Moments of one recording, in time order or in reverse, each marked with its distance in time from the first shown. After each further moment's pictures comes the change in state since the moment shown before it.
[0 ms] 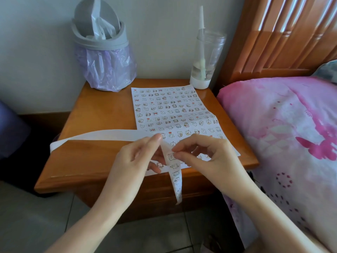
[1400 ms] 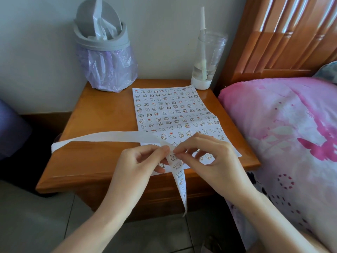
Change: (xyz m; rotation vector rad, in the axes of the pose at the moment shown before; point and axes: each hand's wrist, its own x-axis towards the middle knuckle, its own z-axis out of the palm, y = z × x) left_hand 0.000 -0.004 0.006 -0.033 0.068 -0.075; right_hand 0.000 0.008 0.003 -0.208 0.071 -0.213
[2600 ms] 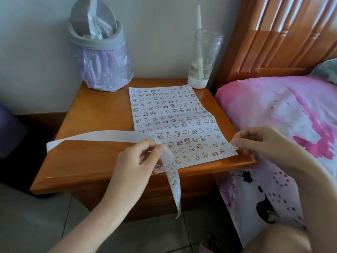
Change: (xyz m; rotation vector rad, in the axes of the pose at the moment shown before) left_hand 0.003 -0.007 0.002 0.243 -0.026 0.139; right_hand -0.006 0.050 -0.095 0.000 -0.103 0.723
